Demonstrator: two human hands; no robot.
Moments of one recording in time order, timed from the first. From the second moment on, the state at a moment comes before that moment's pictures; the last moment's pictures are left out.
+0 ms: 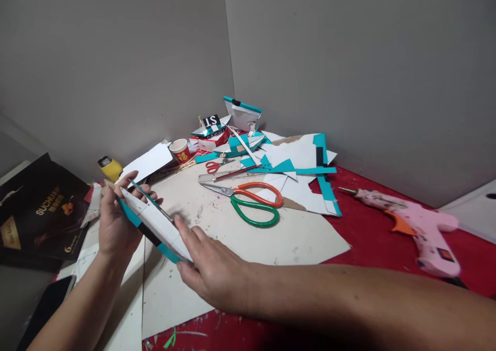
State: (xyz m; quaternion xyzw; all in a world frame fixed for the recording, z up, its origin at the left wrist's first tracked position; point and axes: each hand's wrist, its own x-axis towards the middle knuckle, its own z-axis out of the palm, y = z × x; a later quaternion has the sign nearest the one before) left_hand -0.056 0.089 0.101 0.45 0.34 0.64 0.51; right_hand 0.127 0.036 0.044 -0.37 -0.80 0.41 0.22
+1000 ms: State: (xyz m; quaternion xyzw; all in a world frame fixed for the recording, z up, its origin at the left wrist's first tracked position) left_hand -0.054 0.078 0.100 0.43 0.47 0.62 0.46; right_hand 0.129 0.045 0.041 -0.43 -0.81 0.34 0.24
